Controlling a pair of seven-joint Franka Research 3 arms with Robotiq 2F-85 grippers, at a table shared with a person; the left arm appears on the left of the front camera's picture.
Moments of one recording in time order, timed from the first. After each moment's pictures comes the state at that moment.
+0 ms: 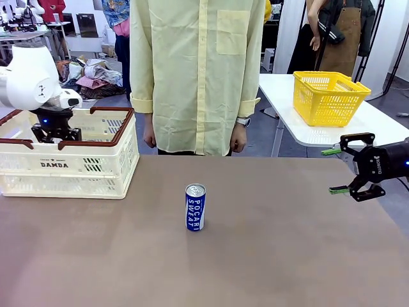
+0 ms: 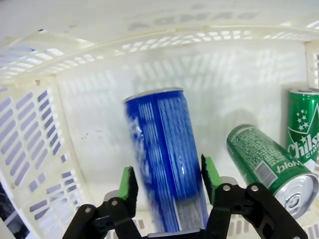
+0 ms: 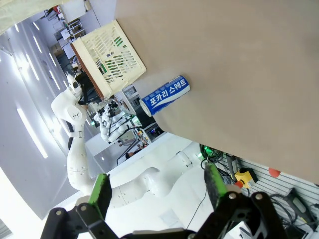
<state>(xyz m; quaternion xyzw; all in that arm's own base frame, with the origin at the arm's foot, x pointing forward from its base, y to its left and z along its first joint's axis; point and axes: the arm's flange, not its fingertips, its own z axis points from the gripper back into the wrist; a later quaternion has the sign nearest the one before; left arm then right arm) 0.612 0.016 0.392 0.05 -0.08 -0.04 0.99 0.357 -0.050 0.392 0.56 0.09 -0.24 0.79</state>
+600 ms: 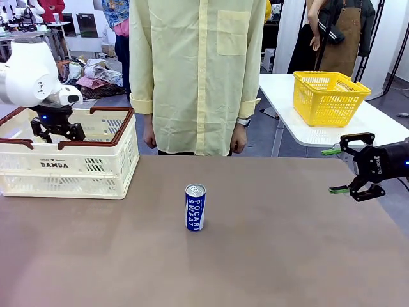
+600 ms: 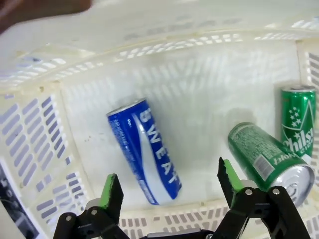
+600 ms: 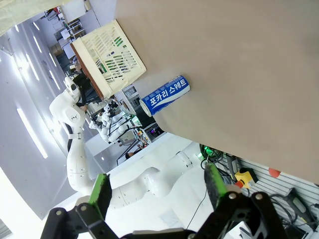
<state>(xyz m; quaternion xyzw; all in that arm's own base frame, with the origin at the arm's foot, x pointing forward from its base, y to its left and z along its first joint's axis) 0.611 0.012 0.405 0.05 -0.09 -0.07 0.99 0.357 -0.050 0.392 0.56 0.09 -0.24 0.79</state>
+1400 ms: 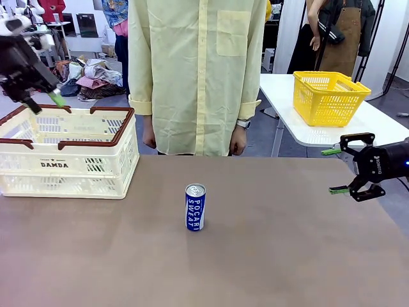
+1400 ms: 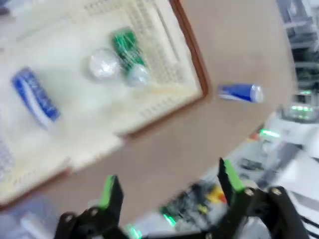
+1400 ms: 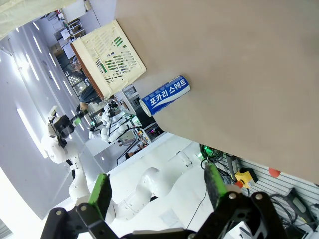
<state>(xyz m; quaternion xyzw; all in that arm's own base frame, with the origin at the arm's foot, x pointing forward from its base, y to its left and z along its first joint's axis) 0.484 0.031 0.587 -0.25 -0.04 -0.13 0.96 0.357 -0.050 0.392 0.56 0.09 -0.24 0.79</state>
